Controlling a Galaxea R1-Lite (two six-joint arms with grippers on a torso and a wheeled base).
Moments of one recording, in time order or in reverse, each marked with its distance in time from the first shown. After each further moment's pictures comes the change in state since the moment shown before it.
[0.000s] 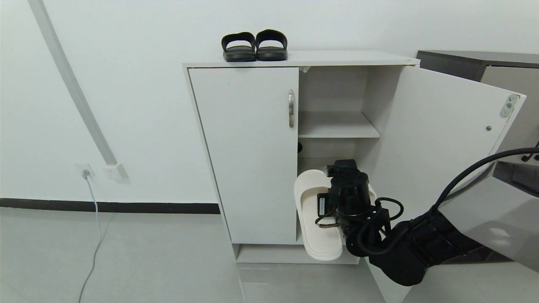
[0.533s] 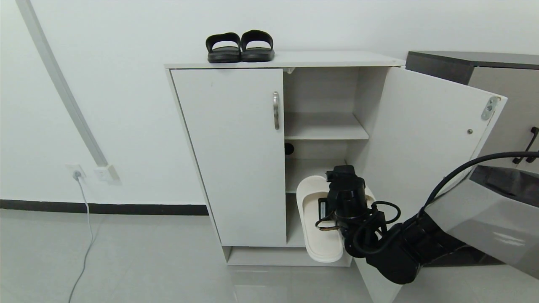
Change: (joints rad) left arm 0.000 0.000 -0.002 0.000 0.001 -0.003; right arm -0.034 0.047 -0.006 -0.003 0.005 0.003
